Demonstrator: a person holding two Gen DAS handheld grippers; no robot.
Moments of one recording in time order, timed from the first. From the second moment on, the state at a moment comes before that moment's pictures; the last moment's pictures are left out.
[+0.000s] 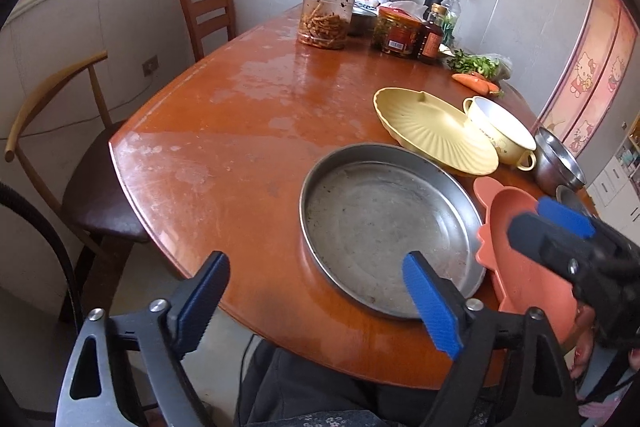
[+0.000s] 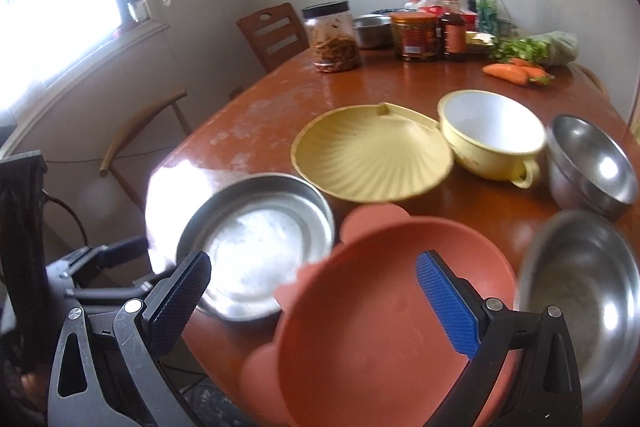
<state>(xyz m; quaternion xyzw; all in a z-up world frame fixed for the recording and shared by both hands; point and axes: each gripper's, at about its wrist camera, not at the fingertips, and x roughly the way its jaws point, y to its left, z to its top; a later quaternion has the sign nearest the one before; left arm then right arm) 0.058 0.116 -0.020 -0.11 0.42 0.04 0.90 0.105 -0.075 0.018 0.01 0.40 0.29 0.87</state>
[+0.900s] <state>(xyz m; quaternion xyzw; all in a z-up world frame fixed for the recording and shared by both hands) 0.082 0.117 -0.029 -0.09 0.43 0.02 0.90 0.154 -0.010 -0.012 -0.11 0.44 0.31 0.83</state>
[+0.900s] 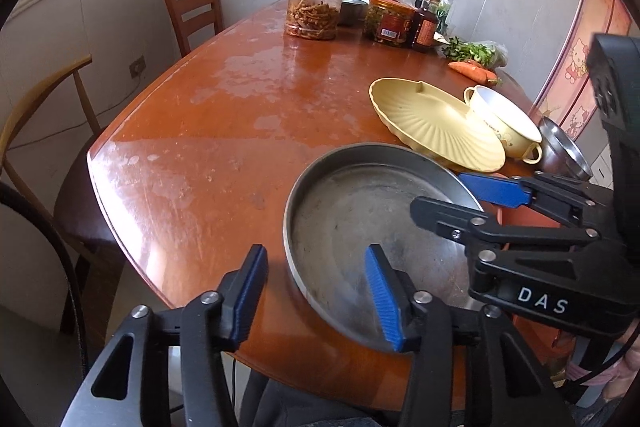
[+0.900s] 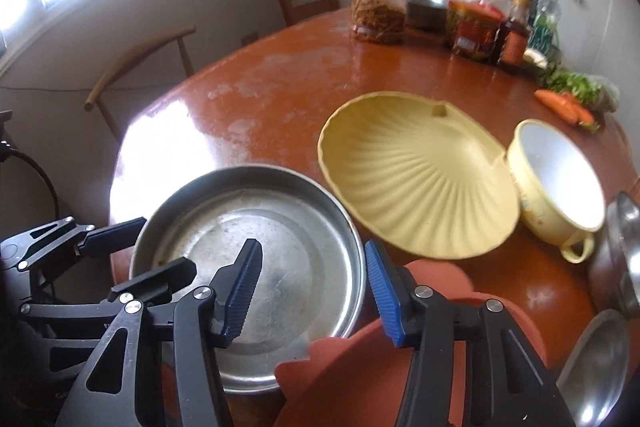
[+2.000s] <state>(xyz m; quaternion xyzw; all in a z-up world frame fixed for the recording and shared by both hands) 0.151 0.188 -0.031 -0.12 0.42 0.05 0.90 0.165 0.039 -0.019 -0.10 0.45 0.33 0.82</state>
